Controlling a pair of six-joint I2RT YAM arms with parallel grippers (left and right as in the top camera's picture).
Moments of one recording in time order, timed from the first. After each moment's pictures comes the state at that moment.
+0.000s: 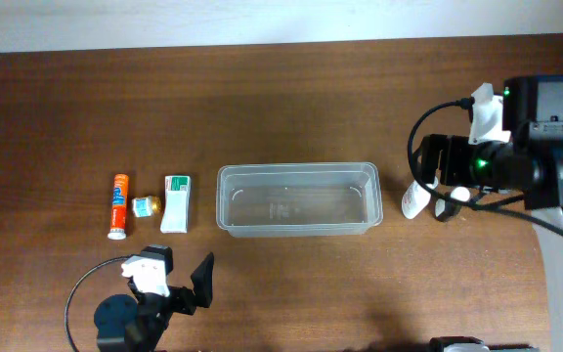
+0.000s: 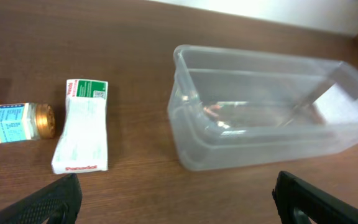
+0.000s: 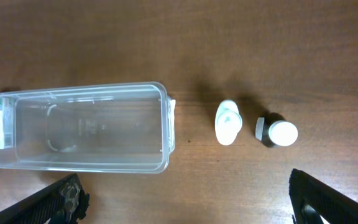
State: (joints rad) left arm 0.02 0.03 0.19 -0.56 0.34 -0.15; right arm -0.03 1.35 1.61 -1.35 -0.17 0.11
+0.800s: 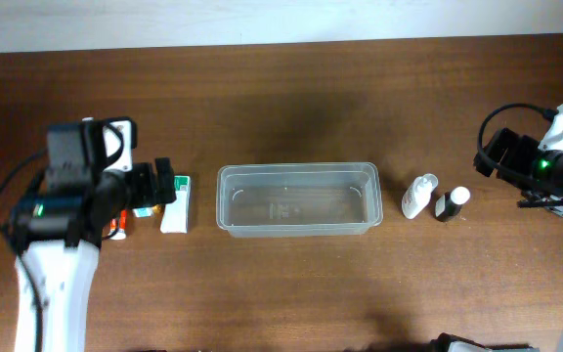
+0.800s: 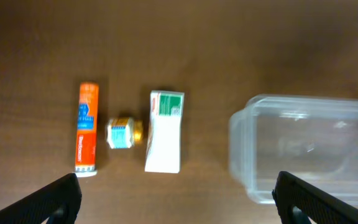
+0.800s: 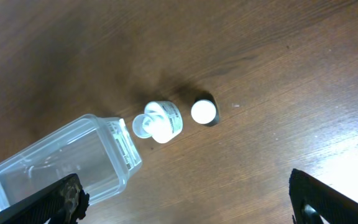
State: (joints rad) left arm 0.03 1.25 1.30 -1.05 0.08 -0.06; right arm -0.35 1.36 1.62 -1.40 -0.17 0.21
